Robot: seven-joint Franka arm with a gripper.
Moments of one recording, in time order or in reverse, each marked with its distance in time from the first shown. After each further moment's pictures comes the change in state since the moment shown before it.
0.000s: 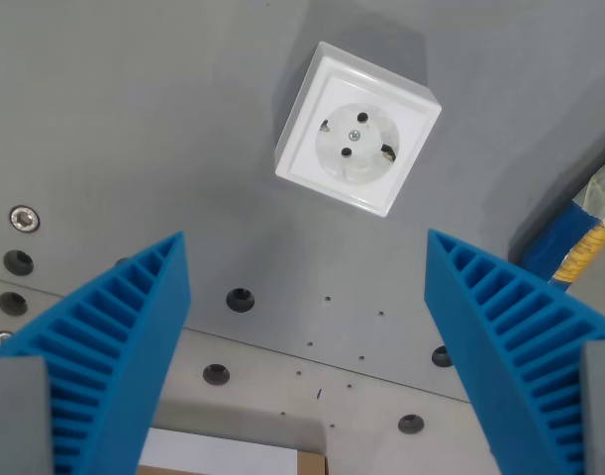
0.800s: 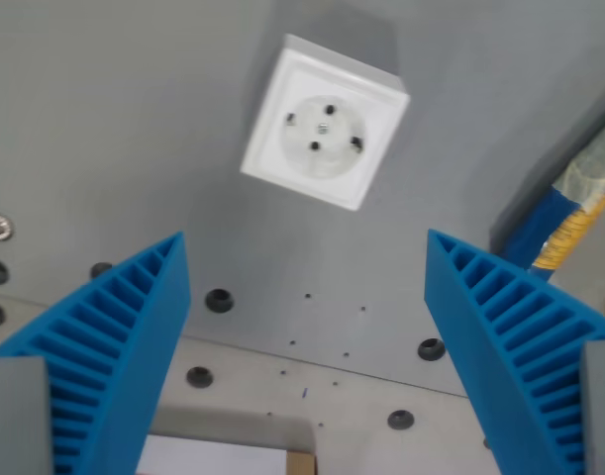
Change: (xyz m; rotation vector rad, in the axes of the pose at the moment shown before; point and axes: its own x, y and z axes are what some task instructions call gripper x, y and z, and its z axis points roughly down) arm -0.005 0.023 0.009 0.005 -0.010 0.060
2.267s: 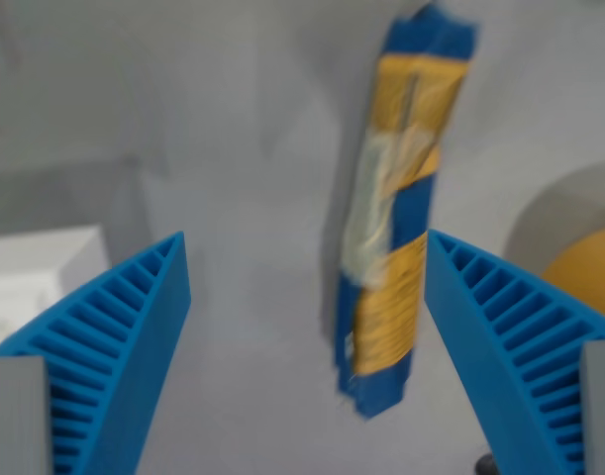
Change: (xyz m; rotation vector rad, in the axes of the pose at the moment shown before) arm -0.006 0.131 0.085 -0.007 0.095 0.477
